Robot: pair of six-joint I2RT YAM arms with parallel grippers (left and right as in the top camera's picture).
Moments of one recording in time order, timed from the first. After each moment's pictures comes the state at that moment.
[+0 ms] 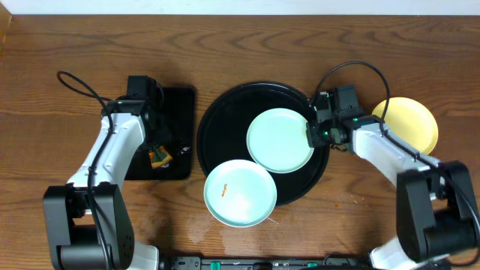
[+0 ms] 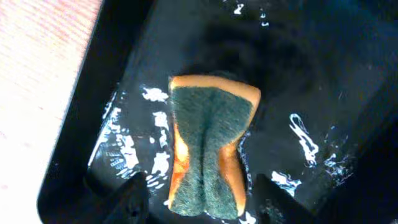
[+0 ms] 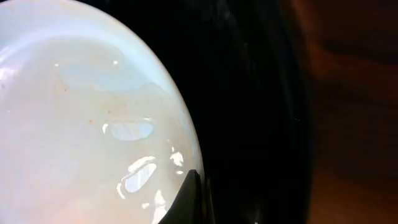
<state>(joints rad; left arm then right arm) 0.01 1.65 1.08 -0.84 -0.13 -0.43 0.25 1.74 0.94 -0.34 -0.17 0.04</state>
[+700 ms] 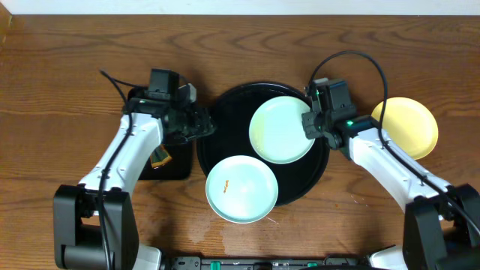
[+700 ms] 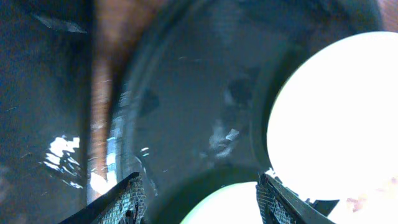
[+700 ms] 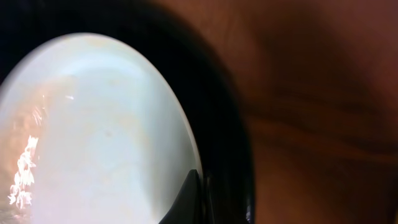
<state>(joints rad) -0.14 1.64 1.09 -0.69 0.41 -0.38 0.33 1.62 0.98 -0.33 0.06 0.06</state>
